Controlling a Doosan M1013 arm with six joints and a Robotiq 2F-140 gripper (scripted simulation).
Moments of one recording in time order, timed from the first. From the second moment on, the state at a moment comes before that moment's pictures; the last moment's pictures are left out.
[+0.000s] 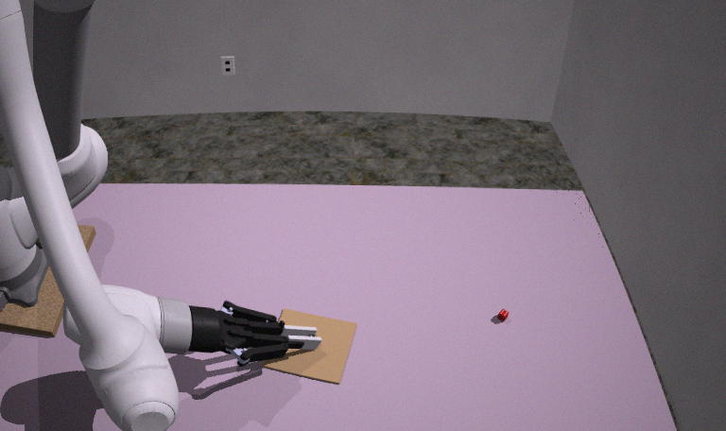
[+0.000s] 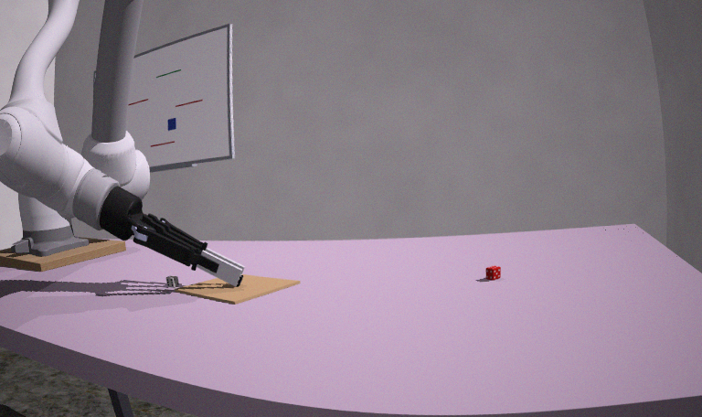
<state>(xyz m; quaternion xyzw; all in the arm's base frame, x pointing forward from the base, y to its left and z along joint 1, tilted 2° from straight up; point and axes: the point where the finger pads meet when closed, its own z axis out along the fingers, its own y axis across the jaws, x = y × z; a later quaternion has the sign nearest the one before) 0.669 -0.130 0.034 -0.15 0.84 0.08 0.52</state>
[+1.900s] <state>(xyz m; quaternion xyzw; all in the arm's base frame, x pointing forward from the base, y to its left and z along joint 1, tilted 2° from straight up) 0.668 -0.130 0.034 -0.15 0.84 0.08 0.52</state>
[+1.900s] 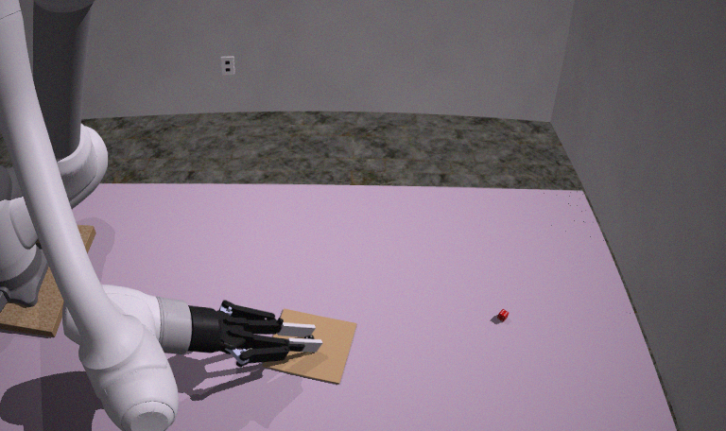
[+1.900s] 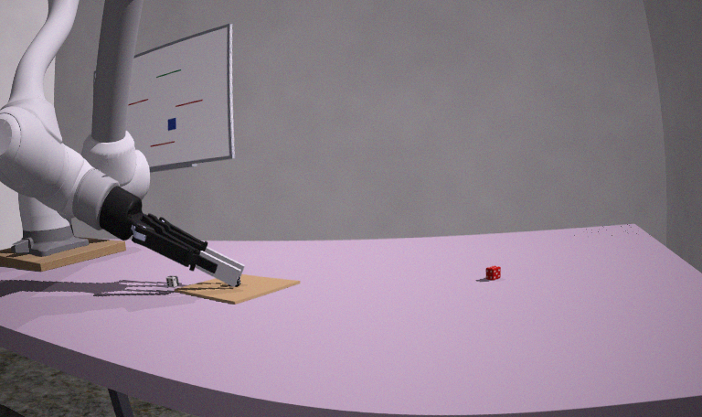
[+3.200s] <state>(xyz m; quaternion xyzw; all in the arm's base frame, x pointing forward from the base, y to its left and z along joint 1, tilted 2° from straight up) 0.625 -0.144 0.082 -0.15 0.84 0.08 0.52</state>
